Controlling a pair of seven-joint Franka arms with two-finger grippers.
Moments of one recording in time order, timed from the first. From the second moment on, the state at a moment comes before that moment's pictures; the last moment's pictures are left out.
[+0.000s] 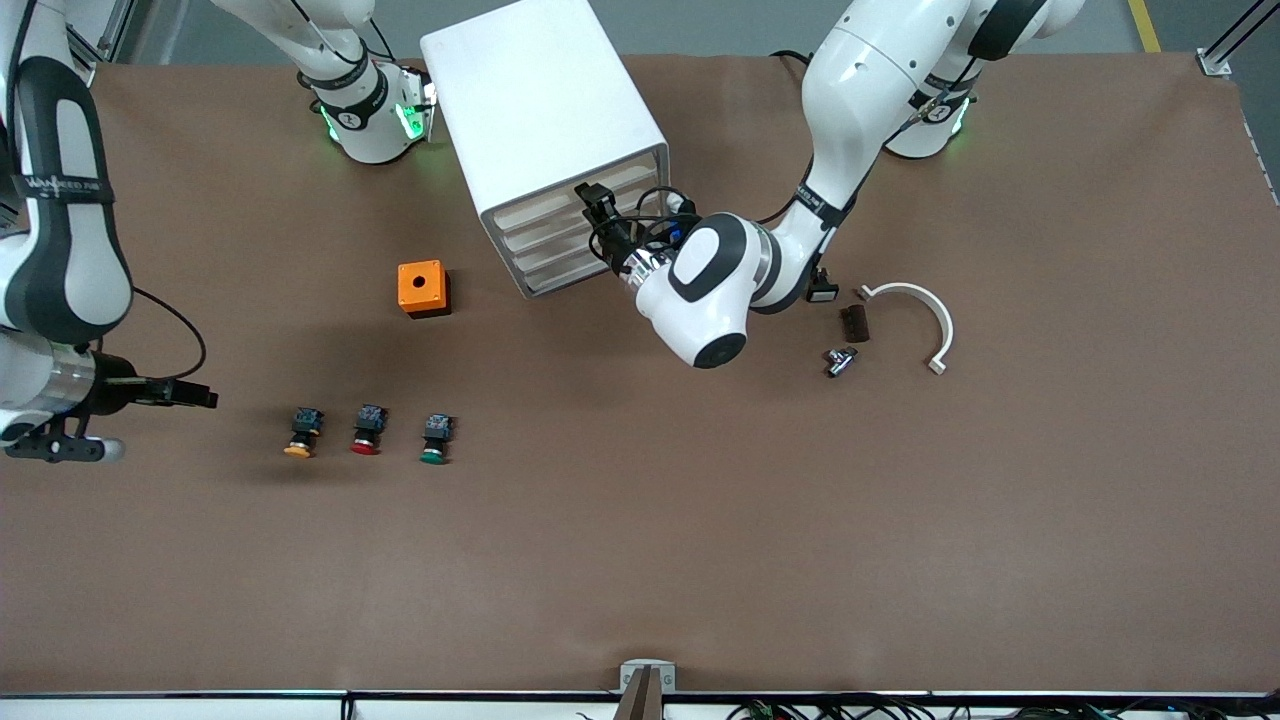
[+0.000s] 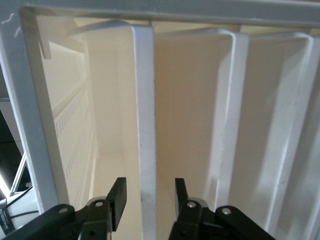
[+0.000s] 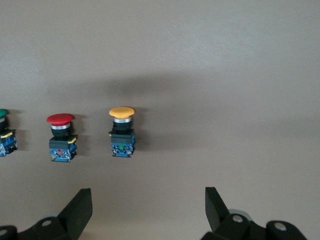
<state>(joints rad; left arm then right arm) -0.67 0.75 -0.09 -1.45 -1.12 1.57 -2.47 -0.18 0.41 -0.02 -1.70 0.08 1.97 -0.17</state>
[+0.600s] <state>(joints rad) -0.66 0.75 0.00 -1.42 -1.13 1.56 -2.42 -0.11 0.54 -0.02 -1.76 0.13 2.19 -0.15</state>
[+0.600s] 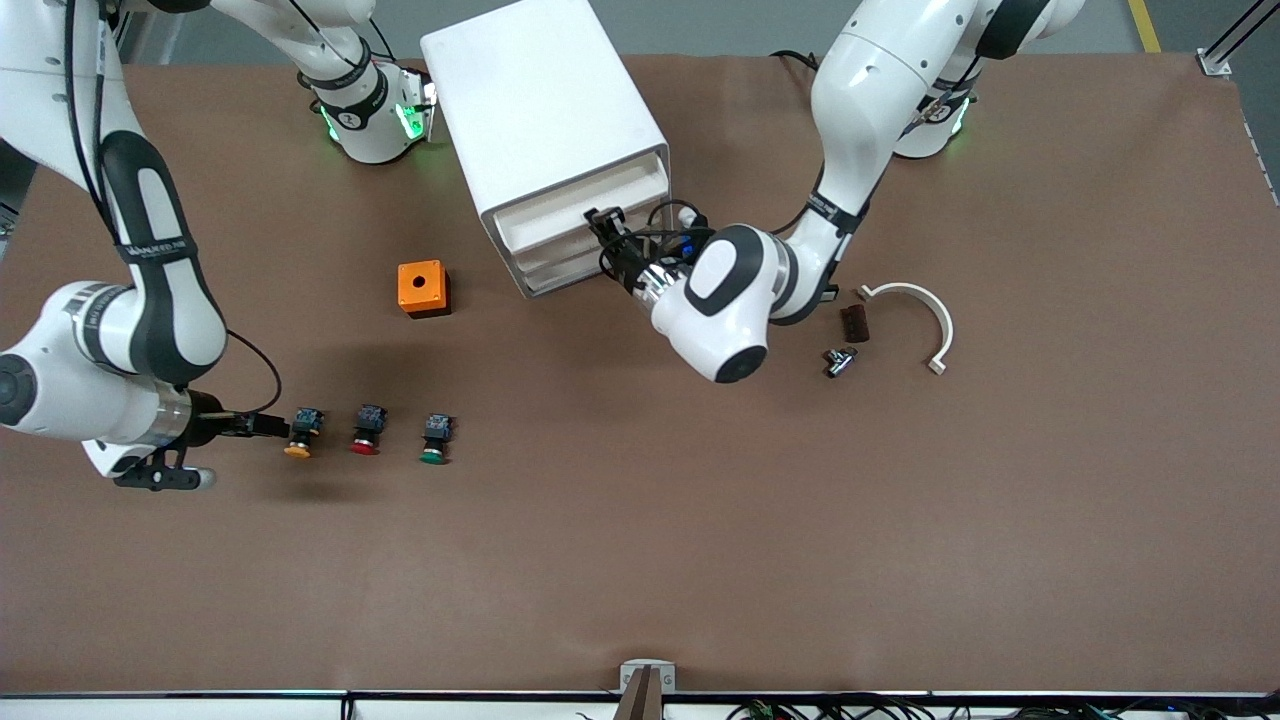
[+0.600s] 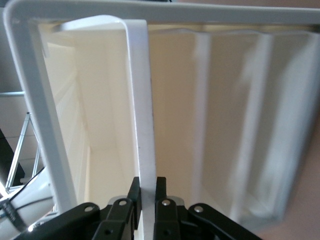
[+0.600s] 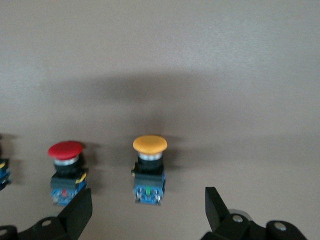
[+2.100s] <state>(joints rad) -0.44 0.73 0.24 -1.27 -0.97 1.61 -2.05 -0.07 0.58 -0.02 -1.89 0.14 2.31 -0.15</state>
